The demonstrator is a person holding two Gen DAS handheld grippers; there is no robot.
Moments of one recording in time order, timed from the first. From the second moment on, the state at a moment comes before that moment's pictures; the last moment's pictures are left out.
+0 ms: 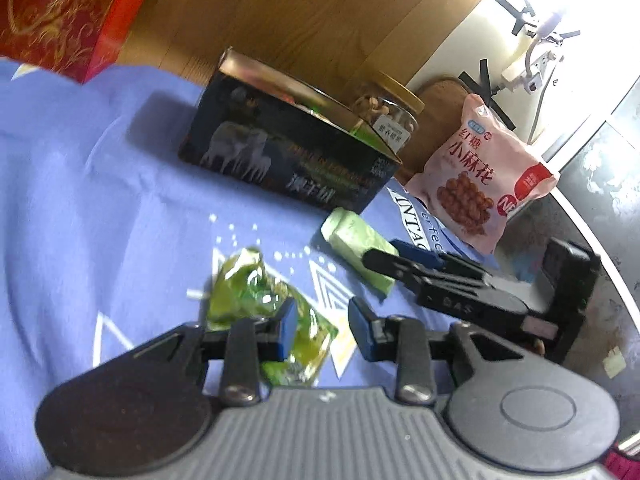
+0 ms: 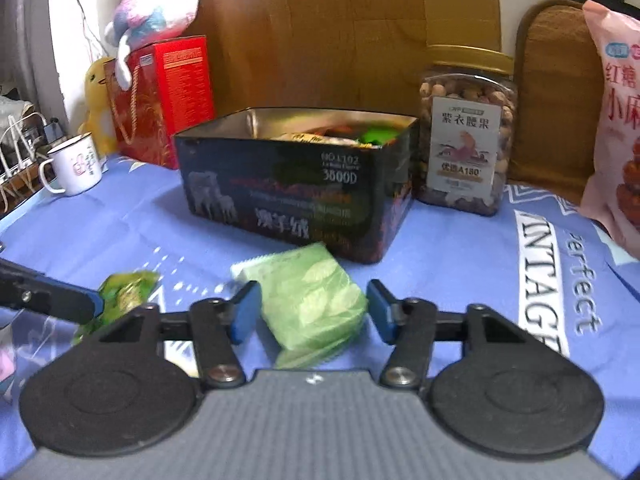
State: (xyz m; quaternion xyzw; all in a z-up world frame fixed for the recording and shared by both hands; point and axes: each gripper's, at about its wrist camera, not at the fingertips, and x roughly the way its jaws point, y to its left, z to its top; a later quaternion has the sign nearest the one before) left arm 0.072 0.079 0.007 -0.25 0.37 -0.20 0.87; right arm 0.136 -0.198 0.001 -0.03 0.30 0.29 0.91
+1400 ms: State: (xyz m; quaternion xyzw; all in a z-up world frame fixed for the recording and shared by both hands) left arm -0.034 0.068 -0.014 -0.26 0.40 -0.26 0.84; right arm -0.059 -0.202 -0.015 -0.04 0.29 0.38 0.88
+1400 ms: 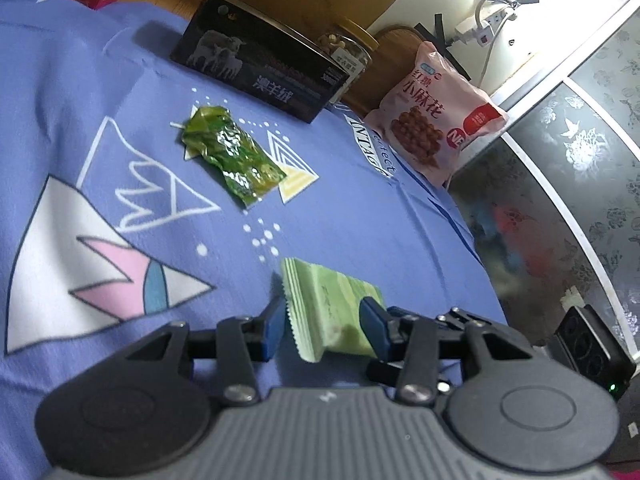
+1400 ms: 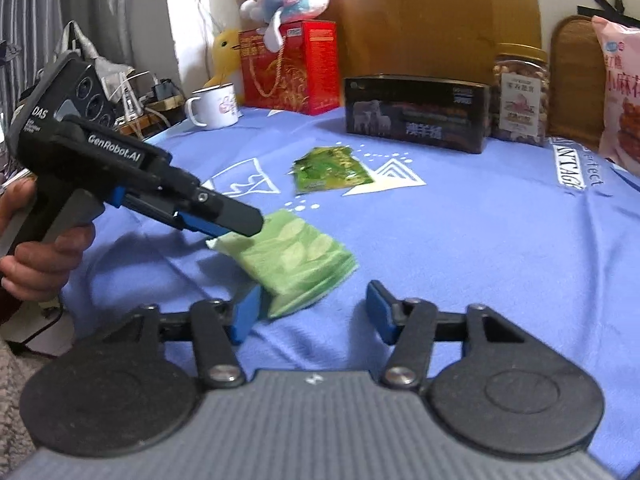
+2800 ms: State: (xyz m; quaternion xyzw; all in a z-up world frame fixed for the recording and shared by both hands) left arm -0.075 0.079 -0.022 -0.26 0.39 -0.27 0.84; right arm -0.079 -0.193 -0.021 0.02 0.30 0.44 0.85
